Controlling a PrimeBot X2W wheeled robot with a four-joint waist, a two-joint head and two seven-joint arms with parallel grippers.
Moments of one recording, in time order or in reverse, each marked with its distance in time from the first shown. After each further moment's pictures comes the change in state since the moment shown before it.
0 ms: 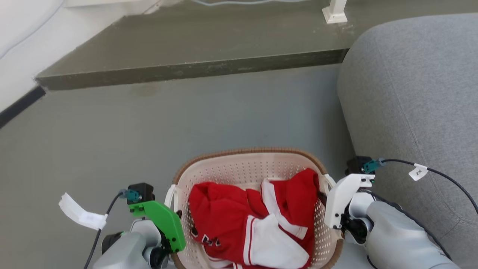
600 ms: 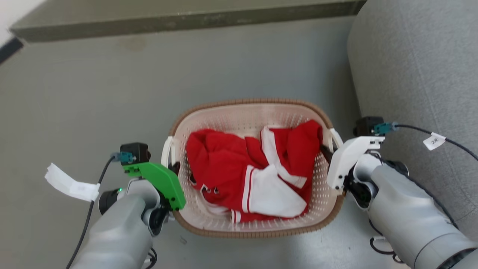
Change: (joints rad) left arm -0.134 0.002 0.006 -0.026 0.001 0.017 -0.095; right arm -0.130 -0.029 -0.006 -0.017 -0.002 0.001 -0.100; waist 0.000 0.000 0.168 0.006
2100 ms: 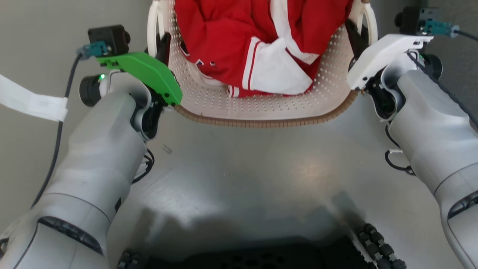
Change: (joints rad) left arm -0.381 0.003 0.025 -0.070 0.004 0.026 -0.145; right arm -0.345 -0.074 -0.038 -0.038 -0.017 0.004 -0.214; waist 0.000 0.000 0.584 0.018
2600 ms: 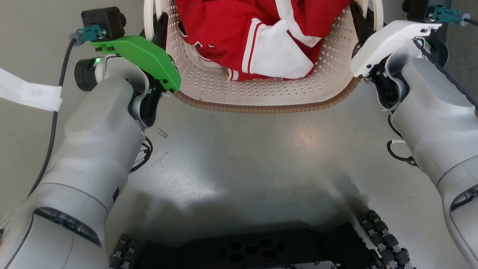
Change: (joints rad) left arm -0.054 0.000 -0.010 0.006 0.000 -0.001 -0.024; right arm -0.045 -0.002 -0.003 0.009 0.000 0.002 -0.033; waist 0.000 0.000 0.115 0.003
